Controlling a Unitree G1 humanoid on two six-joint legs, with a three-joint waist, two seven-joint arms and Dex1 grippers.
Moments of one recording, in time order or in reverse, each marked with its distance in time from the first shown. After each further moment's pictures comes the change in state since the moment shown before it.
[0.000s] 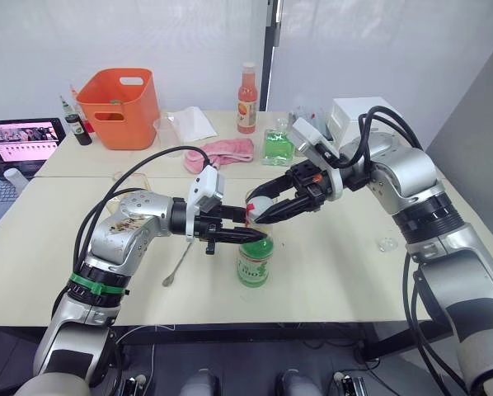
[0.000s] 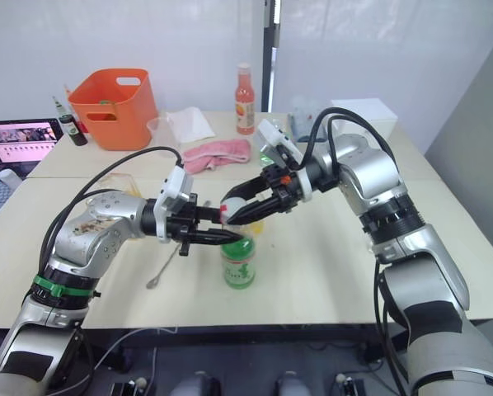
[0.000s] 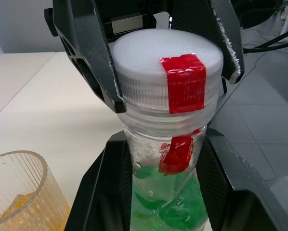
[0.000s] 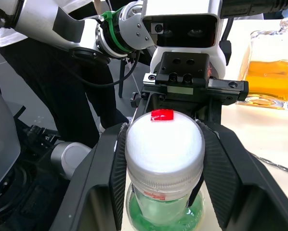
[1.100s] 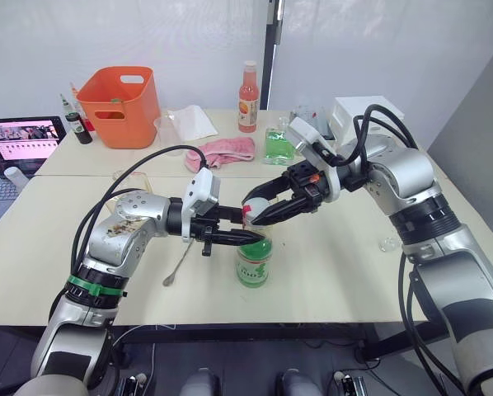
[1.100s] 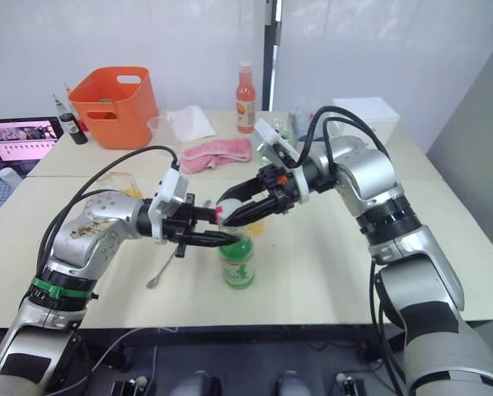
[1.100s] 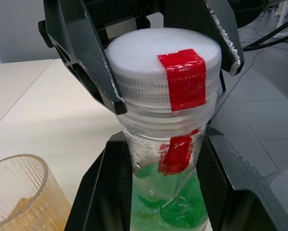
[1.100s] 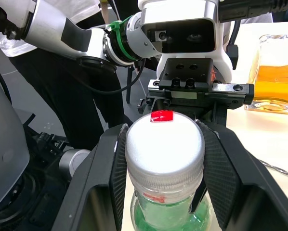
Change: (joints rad) left arm 0.016 0.010 -0.009 0.009 0.002 -0.075 -0.038; right arm 0.004 0.024 -0.026 -0.025 0.012 0.059 0.000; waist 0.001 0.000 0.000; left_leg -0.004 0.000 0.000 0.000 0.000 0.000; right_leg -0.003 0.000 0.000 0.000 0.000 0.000
